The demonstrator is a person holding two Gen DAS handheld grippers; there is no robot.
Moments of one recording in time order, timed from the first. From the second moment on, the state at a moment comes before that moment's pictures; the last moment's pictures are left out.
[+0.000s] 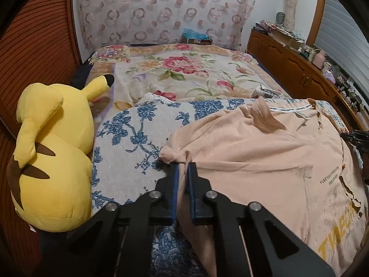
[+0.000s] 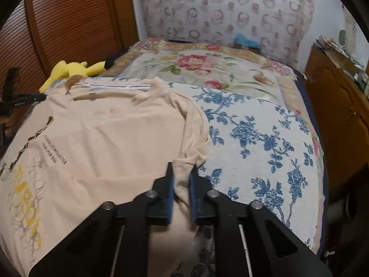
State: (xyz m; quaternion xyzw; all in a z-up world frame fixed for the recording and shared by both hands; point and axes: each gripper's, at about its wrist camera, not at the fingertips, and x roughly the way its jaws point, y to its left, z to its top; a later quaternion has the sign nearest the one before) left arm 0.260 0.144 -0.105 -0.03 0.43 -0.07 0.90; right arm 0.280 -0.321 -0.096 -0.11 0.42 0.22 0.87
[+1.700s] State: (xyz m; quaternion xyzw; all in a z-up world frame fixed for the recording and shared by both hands) left arm -0.030 0.137 -0.035 -0.05 0.30 -0.11 0.95; right arm 0.022 -0.367 0.003 -0.09 0.30 0.22 0.92
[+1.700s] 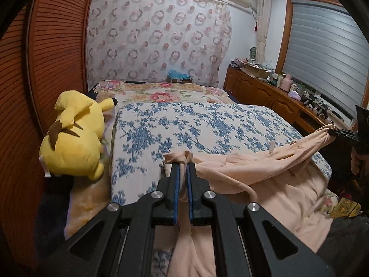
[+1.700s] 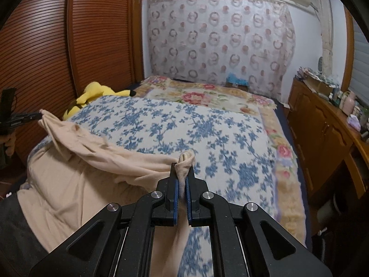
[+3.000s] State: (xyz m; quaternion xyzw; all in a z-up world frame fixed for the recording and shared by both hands) left arm 0.079 0.135 -0.107 -0.02 0.43 -0.11 0.89; right arm 0.100 -0.354 -0.100 -0.09 0.43 0.19 0.88
